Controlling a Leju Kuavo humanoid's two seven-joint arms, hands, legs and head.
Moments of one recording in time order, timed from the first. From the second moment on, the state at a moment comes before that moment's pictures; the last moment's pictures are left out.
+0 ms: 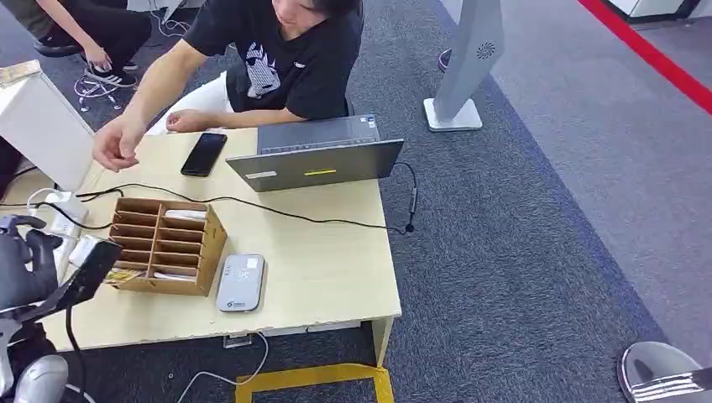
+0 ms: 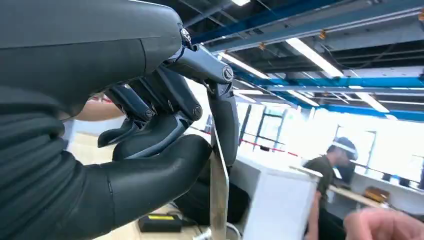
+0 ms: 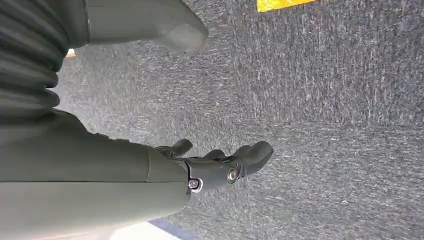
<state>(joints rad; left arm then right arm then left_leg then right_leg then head) -0.20 0.29 -0.12 -1.51 -1.15 0.39 0.17 -0.05 0.08 0.34 -0.19 -0.19 -0.59 0.02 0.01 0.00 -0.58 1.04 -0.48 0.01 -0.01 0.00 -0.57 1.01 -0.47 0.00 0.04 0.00</state>
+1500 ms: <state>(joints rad) -0.32 0.19 -0.25 -1.51 -1.23 0.42 0.11 -0.05 0.08 0.33 -0.19 -0.18 -0.61 -0.02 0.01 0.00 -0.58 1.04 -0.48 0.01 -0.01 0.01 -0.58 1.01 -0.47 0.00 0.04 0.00</state>
